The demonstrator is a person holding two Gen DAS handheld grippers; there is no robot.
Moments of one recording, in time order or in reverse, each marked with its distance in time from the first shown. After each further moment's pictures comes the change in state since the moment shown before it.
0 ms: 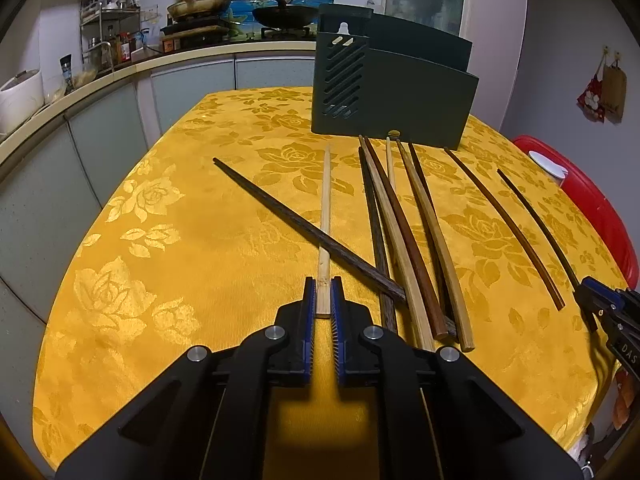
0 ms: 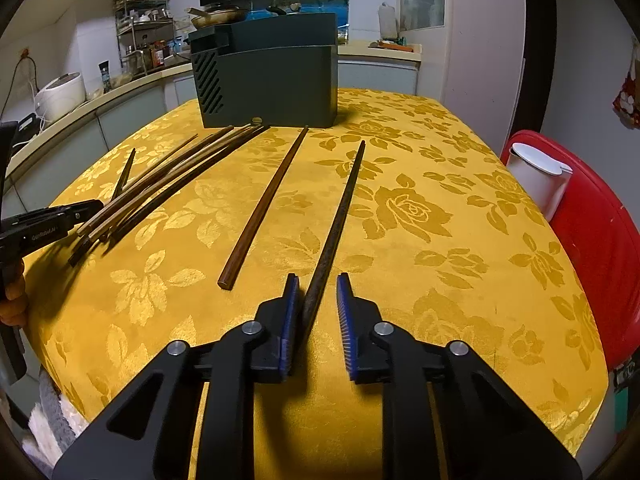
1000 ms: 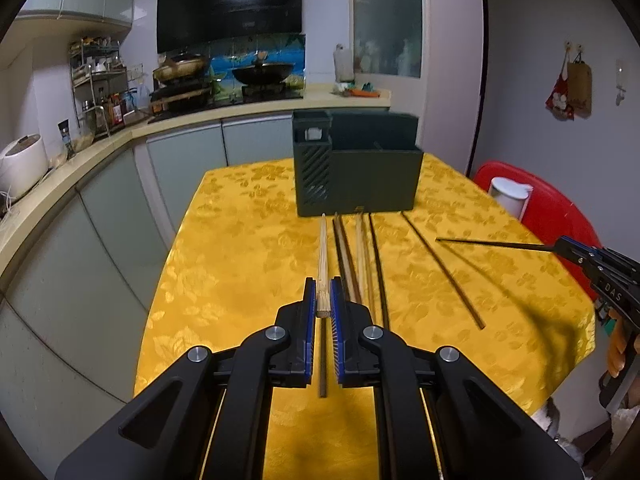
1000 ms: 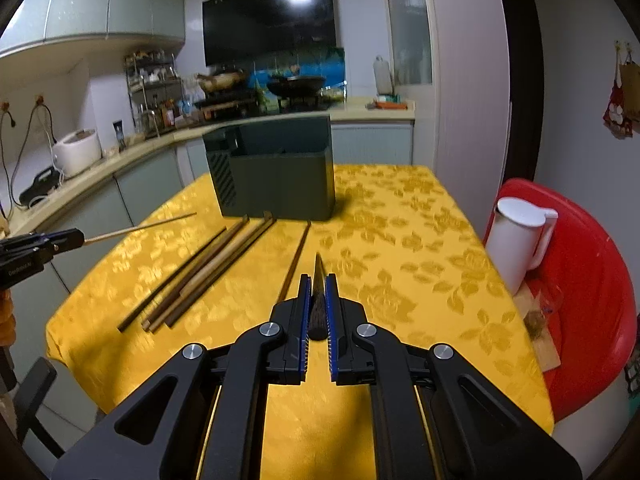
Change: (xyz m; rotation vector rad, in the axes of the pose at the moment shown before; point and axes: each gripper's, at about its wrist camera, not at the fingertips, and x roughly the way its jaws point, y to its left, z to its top) left arm -0.118 -0.013 0.048 0.113 -0.140 -0.031; right arm -0.084 -0.017 0.054 0.049 -0.214 0.051
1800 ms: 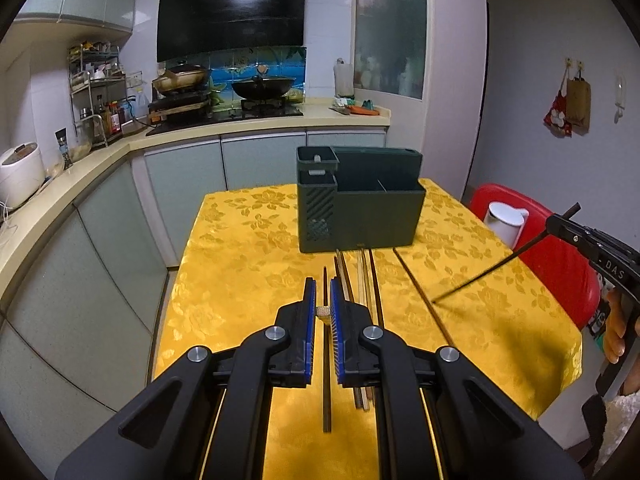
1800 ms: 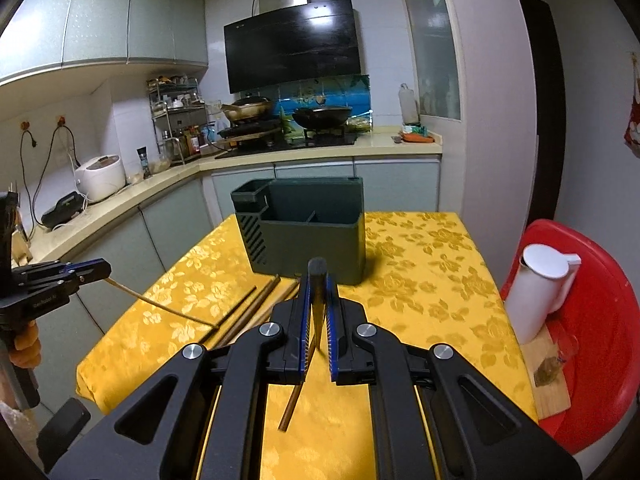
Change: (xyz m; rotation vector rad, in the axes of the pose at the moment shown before) left arm -0.005 0.018 0.048 -0.025 -0.029 -0.022; right arm 0.005 0.015 0.079 -0.026 -0.062 0.087
